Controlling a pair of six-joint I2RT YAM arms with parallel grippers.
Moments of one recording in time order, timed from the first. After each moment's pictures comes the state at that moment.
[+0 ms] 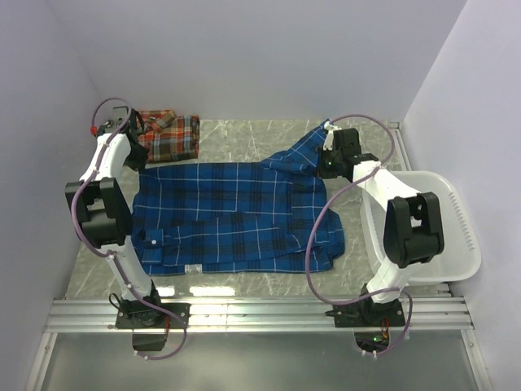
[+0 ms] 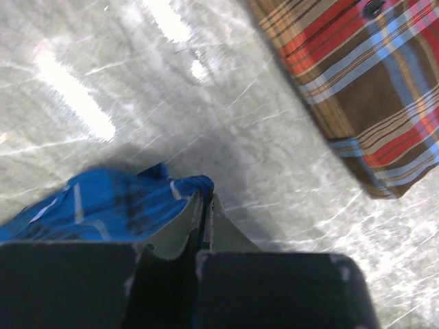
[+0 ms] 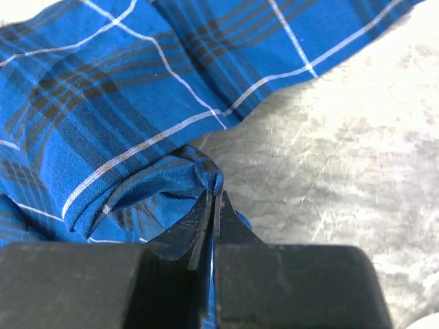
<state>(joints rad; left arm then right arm) 0.15 1.92 1.67 -0.84 -0.28 -0.85 0.19 1.72 1.23 -0.32 -0.19 0.12</state>
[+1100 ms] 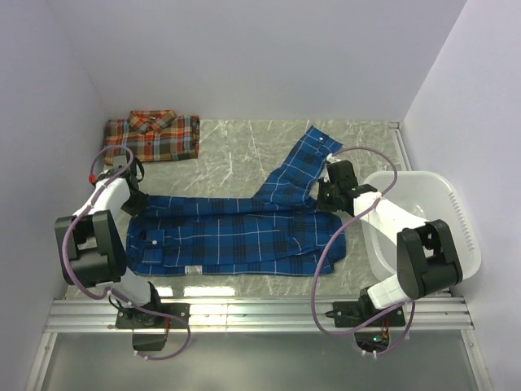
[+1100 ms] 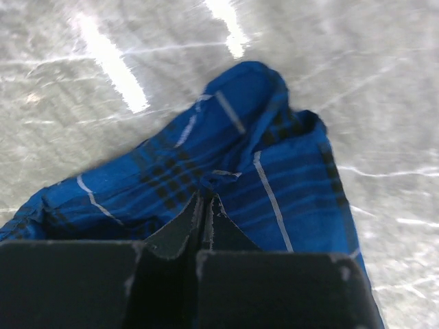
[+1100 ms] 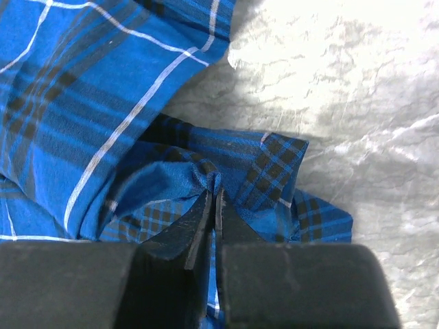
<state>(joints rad) 0.19 1.56 1.03 -0.66 -0.31 -0.87 0.30 1.46 0.86 -0.31 -0.02 0.33</state>
